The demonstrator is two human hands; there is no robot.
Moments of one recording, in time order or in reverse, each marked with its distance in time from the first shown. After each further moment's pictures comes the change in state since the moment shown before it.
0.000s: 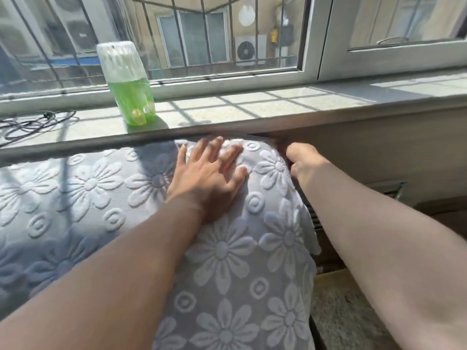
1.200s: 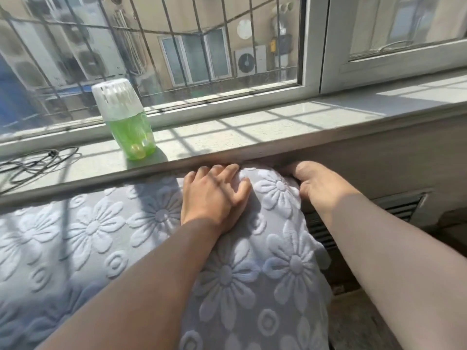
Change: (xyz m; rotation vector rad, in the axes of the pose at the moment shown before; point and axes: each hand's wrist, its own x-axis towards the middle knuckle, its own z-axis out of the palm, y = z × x) left_hand 0.038 0.012 0.003 -0.025 0.069 -0.104; right_hand 0.030 0.001 0.008 0.134 -0.422 0.184
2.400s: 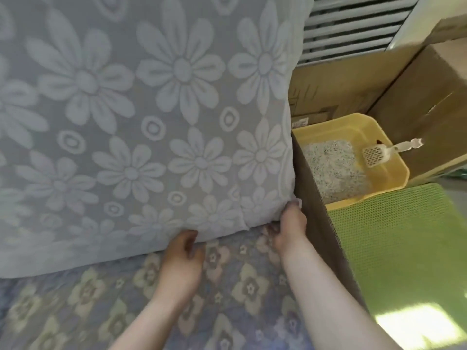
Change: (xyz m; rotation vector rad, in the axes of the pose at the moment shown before) left_hand -0.535 0.014 0.142 -0.734 -0.624 -0.783; right_hand -0.237 0.516 -0.112 0.307 0.767 0.412
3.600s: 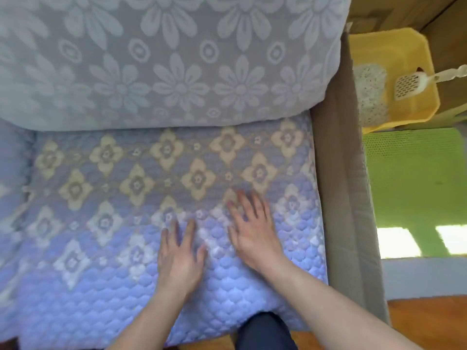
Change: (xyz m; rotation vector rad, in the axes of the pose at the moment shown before) left_hand -0.189 -0.205 0.029 0.487 -0.234 -0.066; right_hand -0.081 0.217 -0.180 -1.733 -0.494 -1.292
